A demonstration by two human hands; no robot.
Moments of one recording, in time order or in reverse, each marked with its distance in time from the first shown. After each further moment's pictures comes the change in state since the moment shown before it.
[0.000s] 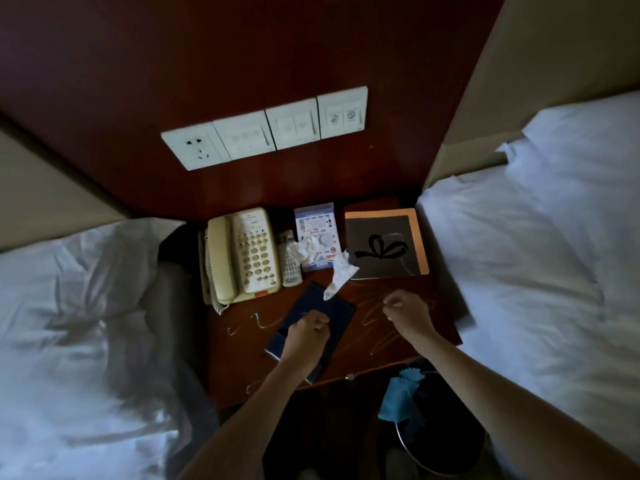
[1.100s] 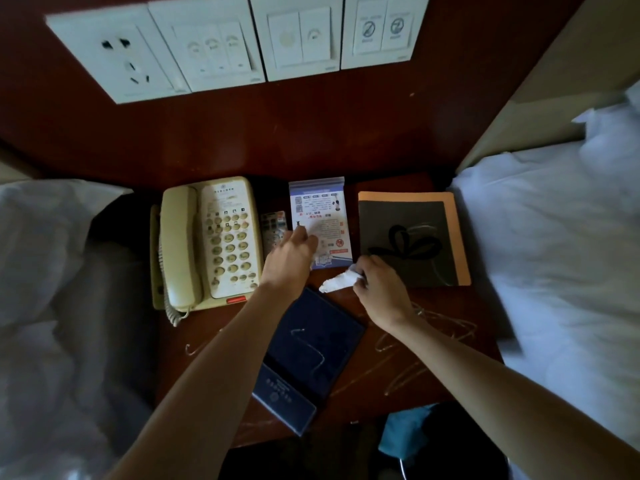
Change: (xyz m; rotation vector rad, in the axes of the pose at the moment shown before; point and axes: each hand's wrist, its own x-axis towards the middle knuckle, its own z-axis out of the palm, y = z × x) left_hand 0.173 0.003 -0.027 0.685 0.274 0.460; right_hand 0.113 -0.015 0.080 -0.484 0.059 -0.538
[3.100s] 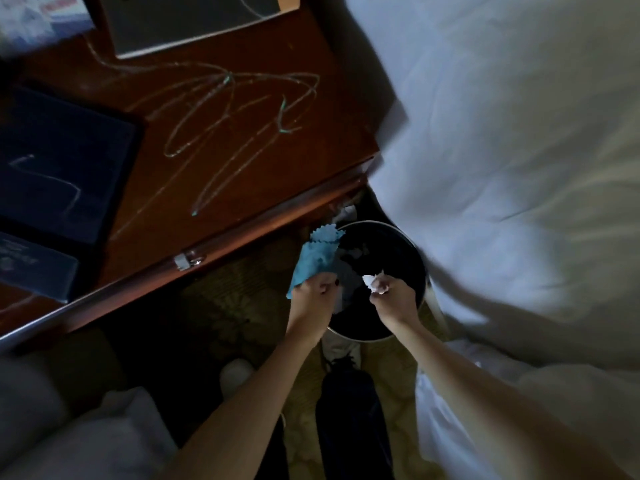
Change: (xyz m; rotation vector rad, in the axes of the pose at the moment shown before) left_hand -0.226 0.216 0.294 -0.753 -0.459 -0.413; right_hand -0.303 0.262 0.126 0.353 -0.134 0.909
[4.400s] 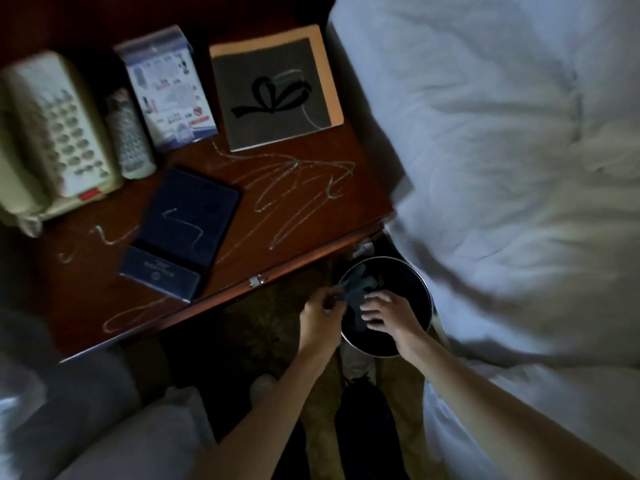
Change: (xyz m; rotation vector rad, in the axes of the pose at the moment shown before) left_hand -0.069 0.067 -0.077 -0.313 0.086 -0.145; right_hand -0.069 -0.090 -0.040 0.669 -0.314 0.235
